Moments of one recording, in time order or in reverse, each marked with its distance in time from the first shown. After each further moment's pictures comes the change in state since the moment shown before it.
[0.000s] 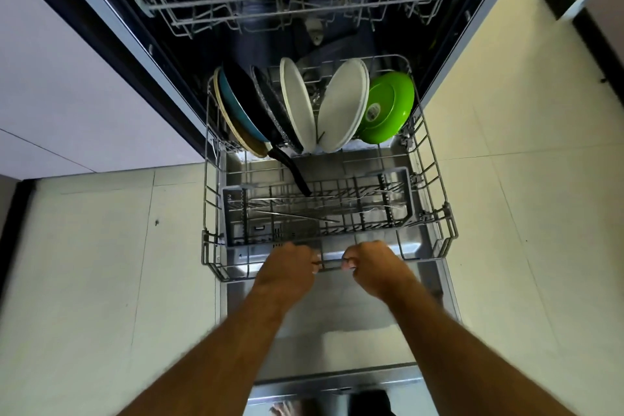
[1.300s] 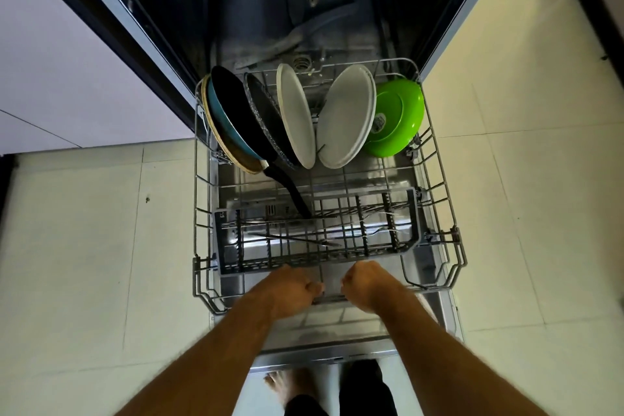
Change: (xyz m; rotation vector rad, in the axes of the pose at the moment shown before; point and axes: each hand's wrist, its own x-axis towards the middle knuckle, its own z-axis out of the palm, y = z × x) left_hand -0.039 -0.010 0.039 -0.204 -0.456 -0.019; right_hand -0.029 0.007 0.056 0.042 -0.324 0.230
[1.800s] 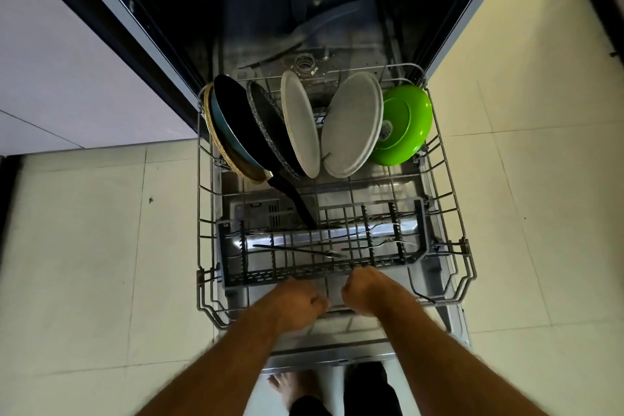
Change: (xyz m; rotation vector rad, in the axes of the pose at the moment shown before) left_hand -0.002 -0.004 0.014 -0.024 -0.051 0.024; right_hand 0.012 -0.003 0.010 -0.044 -0.068 0.006
